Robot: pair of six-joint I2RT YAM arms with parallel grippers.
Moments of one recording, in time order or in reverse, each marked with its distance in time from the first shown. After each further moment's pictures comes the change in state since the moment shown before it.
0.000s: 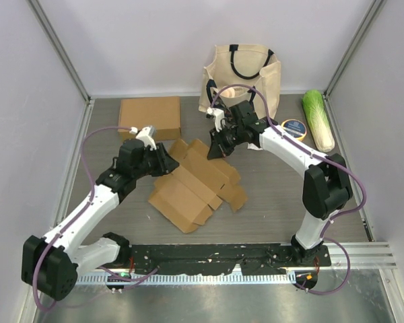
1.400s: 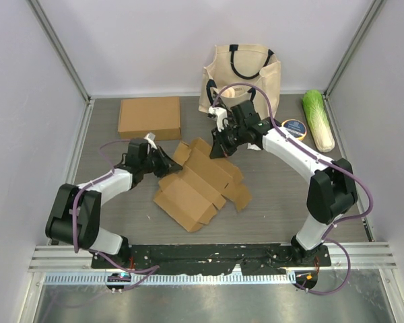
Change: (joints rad) left arm 0.147 0.358 -0.100 0.304 0.204 -0.337; right arm 0.006 -0.063 -0.009 -0.030 0.055 0.023
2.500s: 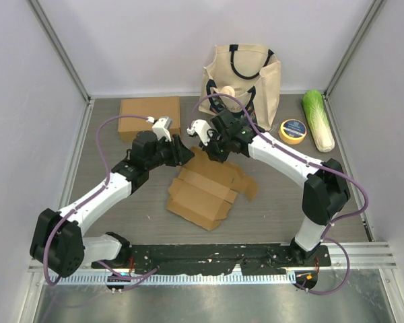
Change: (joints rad) left arm -0.216 -0.212 0.129 -0.051 -0.206 0.376; right arm 0.175 0.029 0.031 -0.047 0.410 -0.332
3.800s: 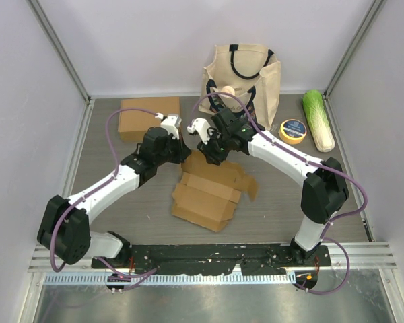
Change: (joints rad) left arm -0.048 0.115 0.094 -0.069 -0.140 0.137; right arm -0.014 0.016 0.031 -0.039 -0.072 -0.004
